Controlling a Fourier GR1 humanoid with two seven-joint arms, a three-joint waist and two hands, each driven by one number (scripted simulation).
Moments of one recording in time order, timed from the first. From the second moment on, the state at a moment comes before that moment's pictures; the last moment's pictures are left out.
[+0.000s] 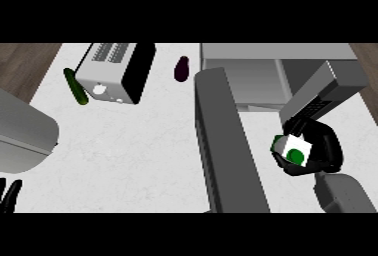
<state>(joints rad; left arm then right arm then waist) 0.61 0.02 0.11 -2.25 0.30 -0.27 -0.19 -0.23 -0.28 0.03 -1.07 -0.24 0.19 -0.75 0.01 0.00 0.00</state>
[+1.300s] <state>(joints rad) 0.52 0.04 0.17 -2.15 0.32 -0.33 -0.19 -0.94 -0.18 -0.08 -0.37 -0.03 -0.05 -0.71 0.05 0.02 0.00</state>
